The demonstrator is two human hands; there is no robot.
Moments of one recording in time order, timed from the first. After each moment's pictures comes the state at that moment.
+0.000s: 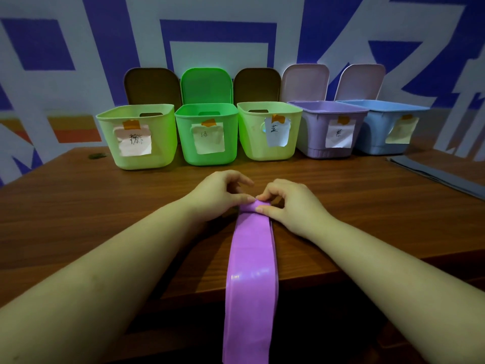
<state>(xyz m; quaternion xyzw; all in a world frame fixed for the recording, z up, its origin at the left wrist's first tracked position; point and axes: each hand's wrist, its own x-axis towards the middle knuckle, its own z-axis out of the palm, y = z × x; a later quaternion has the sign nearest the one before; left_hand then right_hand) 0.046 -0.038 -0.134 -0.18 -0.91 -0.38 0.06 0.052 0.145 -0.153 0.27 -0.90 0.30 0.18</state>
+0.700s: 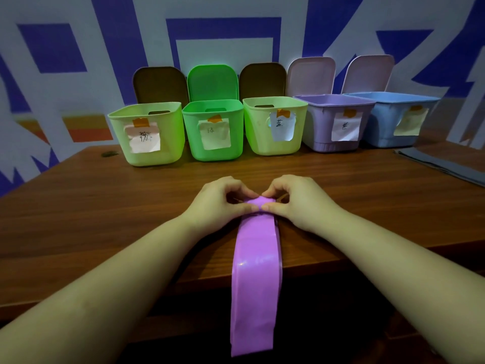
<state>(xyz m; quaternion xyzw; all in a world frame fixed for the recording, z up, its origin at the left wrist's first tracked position) 0.079 -0.045 -0.149 -0.20 -0.89 -0.37 0.16 0.074 0.142 -0.140 0.24 -0.92 0.28 0.14</state>
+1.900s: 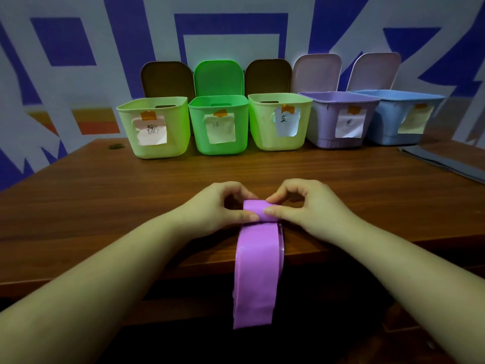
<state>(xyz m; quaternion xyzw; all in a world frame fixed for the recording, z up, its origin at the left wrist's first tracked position) 0.117 -0.050 -0.138 -0.19 -0.89 -0.41 0.02 0.110 0.151 -0.143 0.25 -0.86 0.43 0.10</state>
